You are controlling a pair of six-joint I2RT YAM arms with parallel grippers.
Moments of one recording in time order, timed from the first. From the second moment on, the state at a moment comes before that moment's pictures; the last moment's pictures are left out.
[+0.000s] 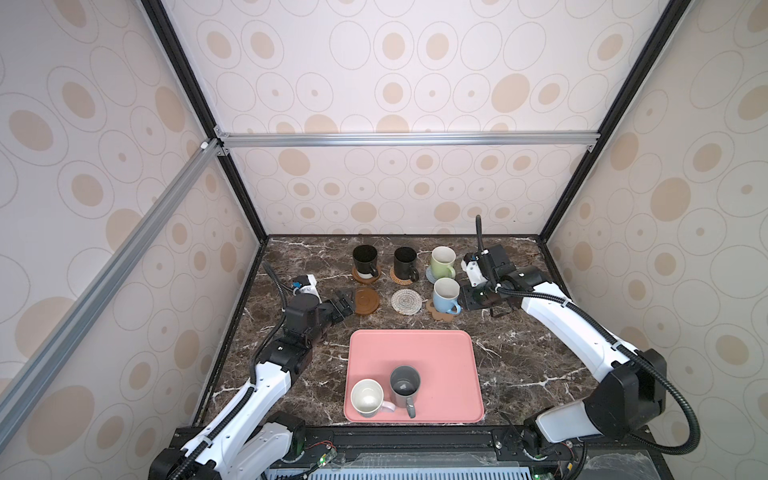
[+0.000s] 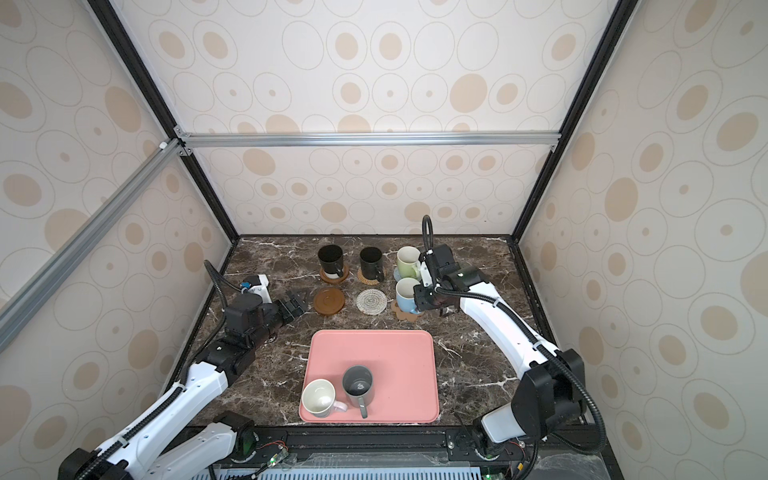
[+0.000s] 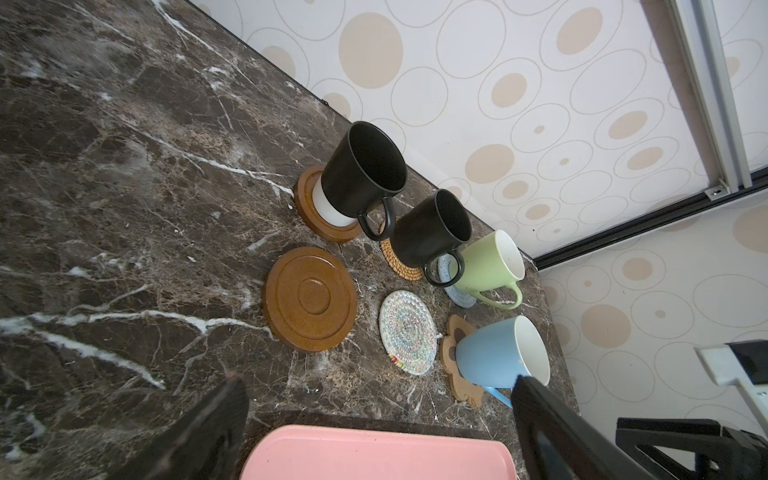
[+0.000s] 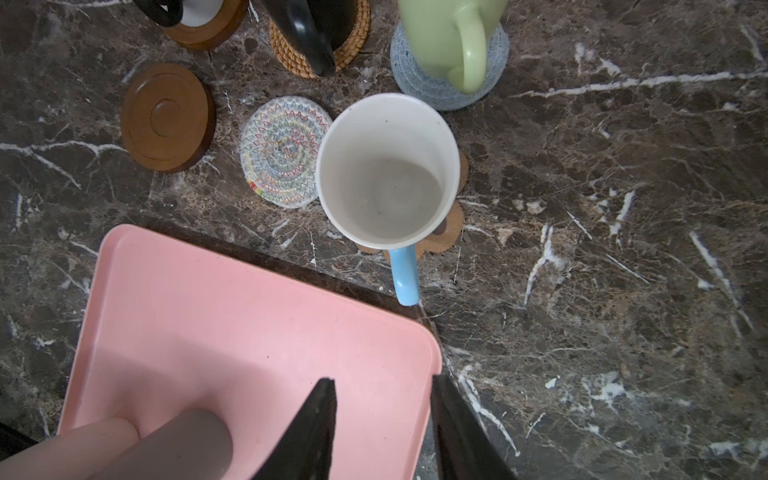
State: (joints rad) left arm -0.32 0.93 0.59 -0.05 -0.02 -0.77; right arm 0.41 1.44 1.29 -0.90 -0.07 0.20
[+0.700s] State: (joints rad) left arm -0.32 0.95 0.59 -0.04 -0.02 -0.78; right arm 0.51 1.37 1.22 -0.95 -0.09 0.30
